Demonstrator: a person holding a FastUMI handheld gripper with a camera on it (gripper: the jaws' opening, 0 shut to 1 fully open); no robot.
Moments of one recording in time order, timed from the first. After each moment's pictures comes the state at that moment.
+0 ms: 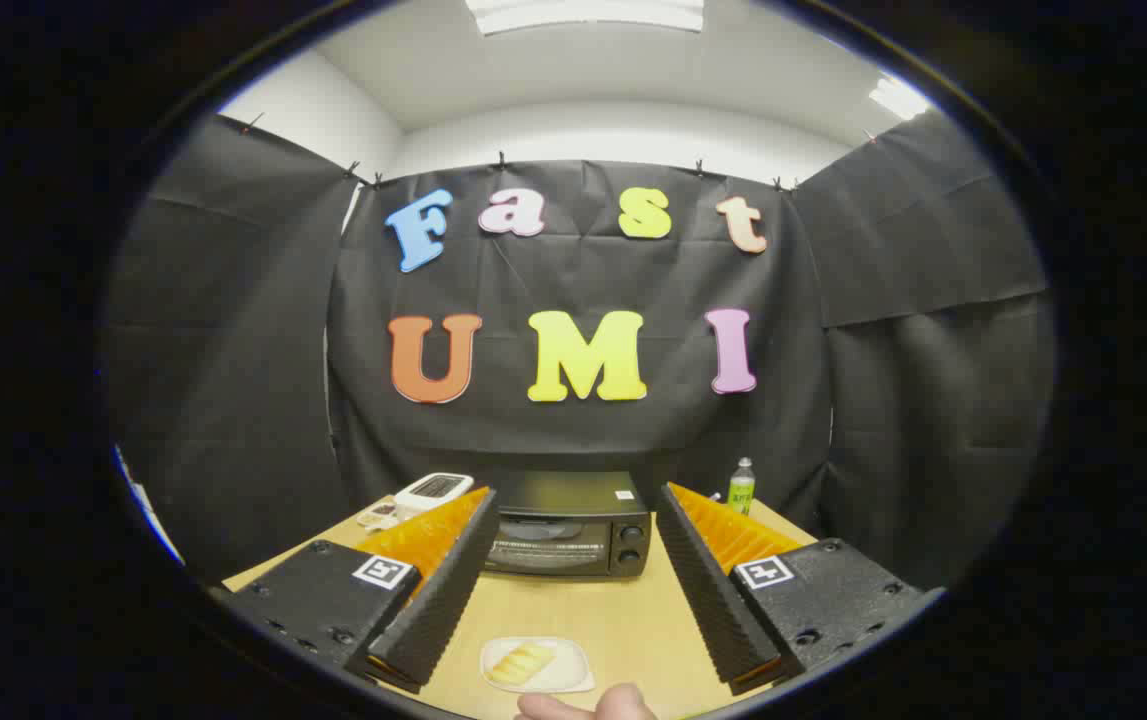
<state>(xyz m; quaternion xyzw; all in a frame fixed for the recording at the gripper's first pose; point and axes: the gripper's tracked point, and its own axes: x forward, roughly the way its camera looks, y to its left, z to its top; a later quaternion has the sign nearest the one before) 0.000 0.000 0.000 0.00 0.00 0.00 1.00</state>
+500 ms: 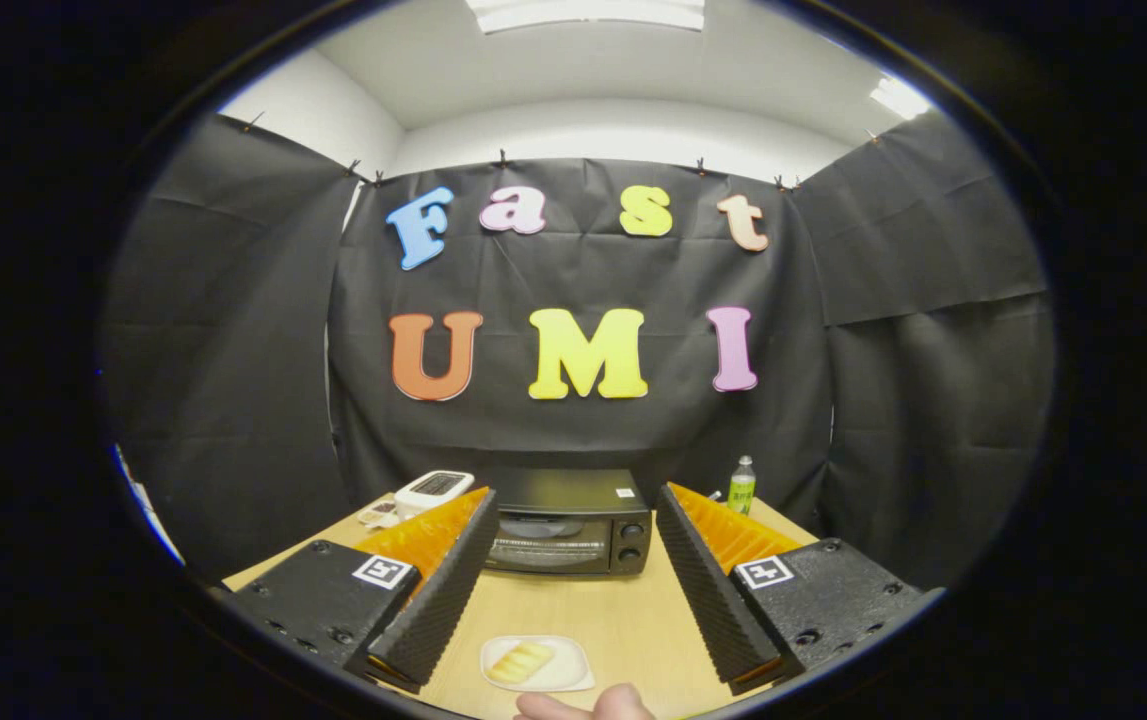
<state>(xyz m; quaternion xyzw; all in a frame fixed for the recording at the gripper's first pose) 0.000 0.000 -0.001 0.00 0.00 0.00 1.00</state>
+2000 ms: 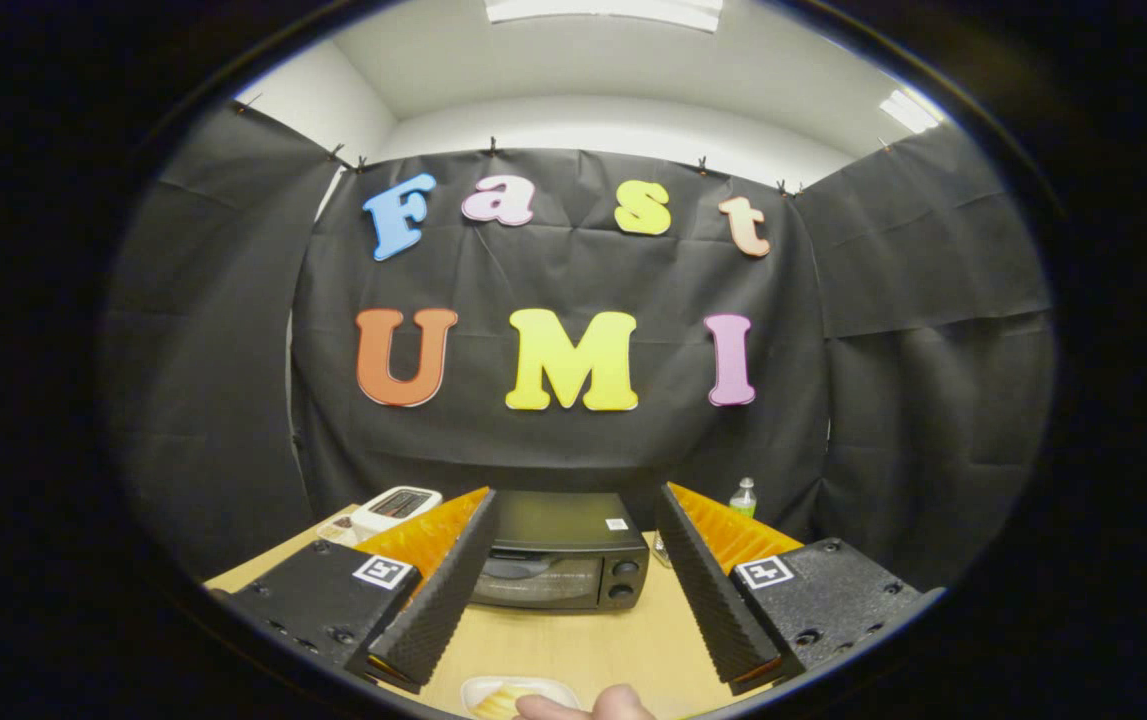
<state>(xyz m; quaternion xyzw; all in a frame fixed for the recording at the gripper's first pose) 0.121 0.005 0.010 -0.02 0.00 -0.03 1.00</state>
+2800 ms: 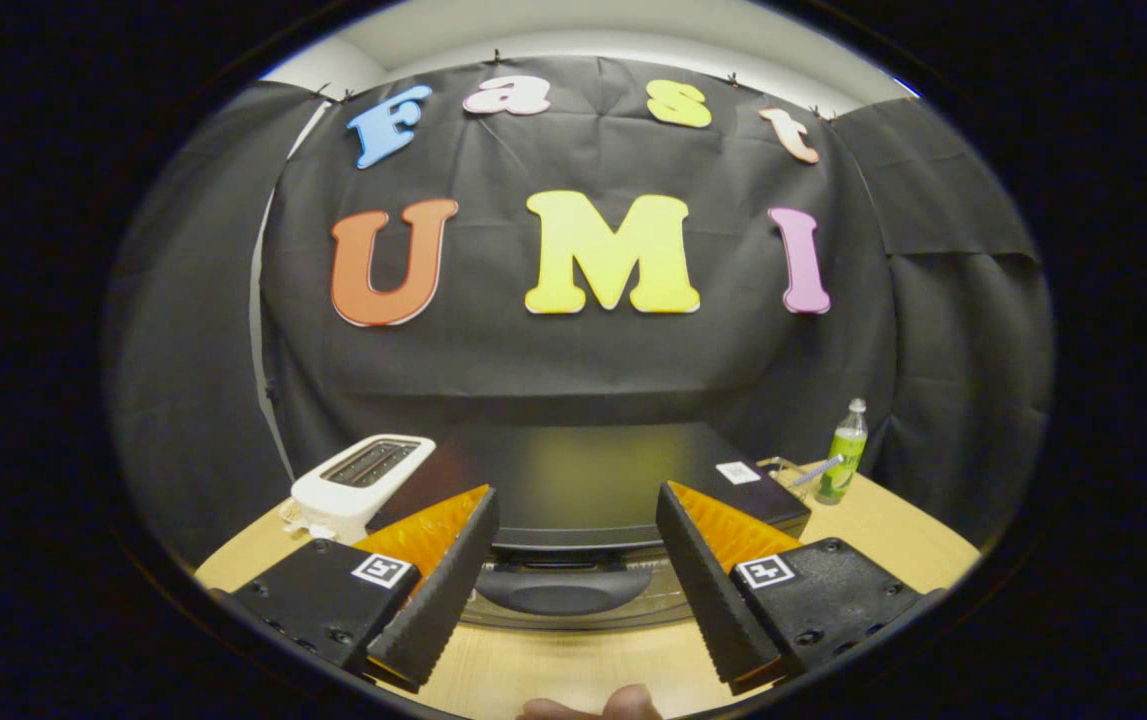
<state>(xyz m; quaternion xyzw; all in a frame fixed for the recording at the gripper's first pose) 0.320 0.062 -0.154 0.01 0.11 -0.02 0.99</state>
